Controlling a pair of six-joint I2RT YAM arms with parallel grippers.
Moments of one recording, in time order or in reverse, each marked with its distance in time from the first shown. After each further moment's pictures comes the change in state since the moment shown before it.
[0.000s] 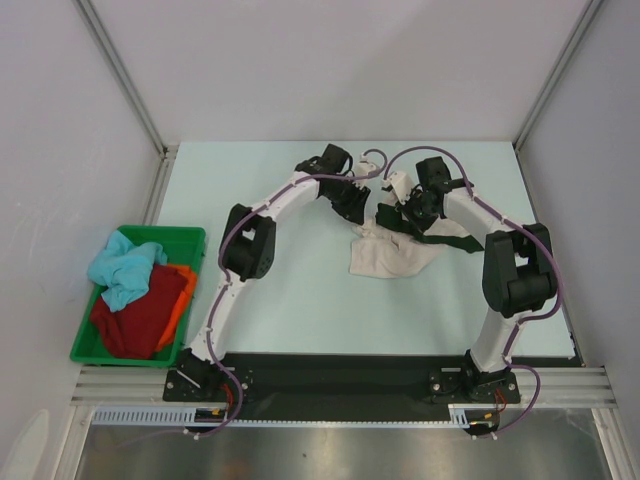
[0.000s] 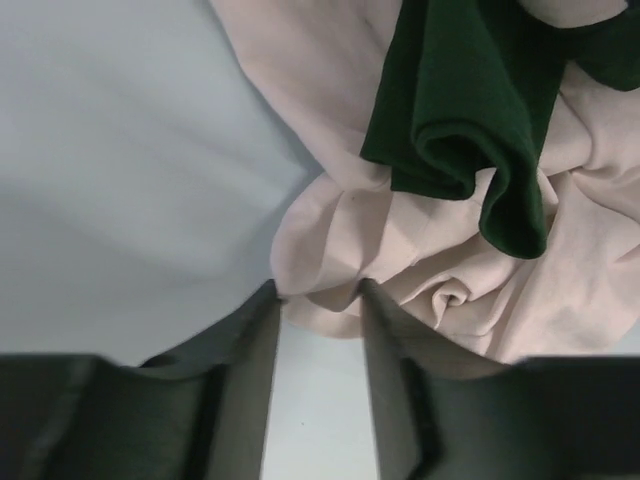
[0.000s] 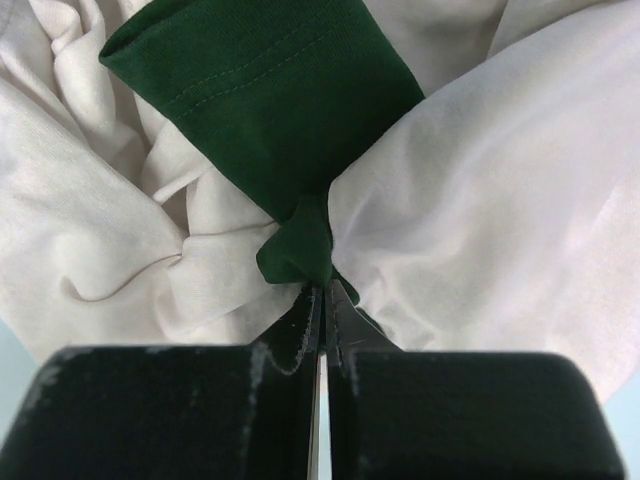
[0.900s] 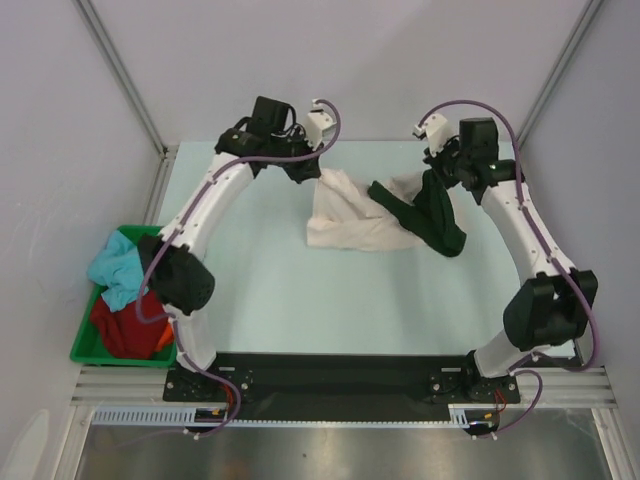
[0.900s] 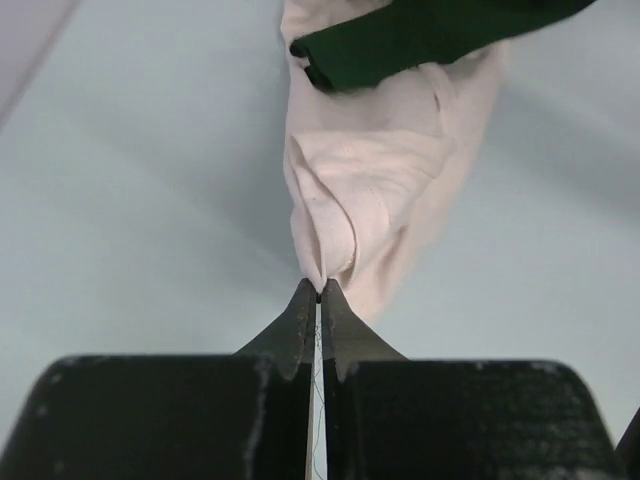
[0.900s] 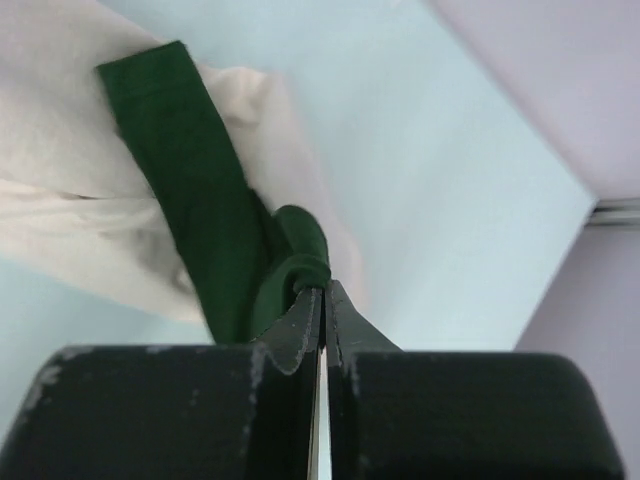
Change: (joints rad) left arm 0.115 -0.578 -0.227 -0.118 -0.084 0.179; right arm -0.086 -0.220 0.158 0.023 0.017 0.028
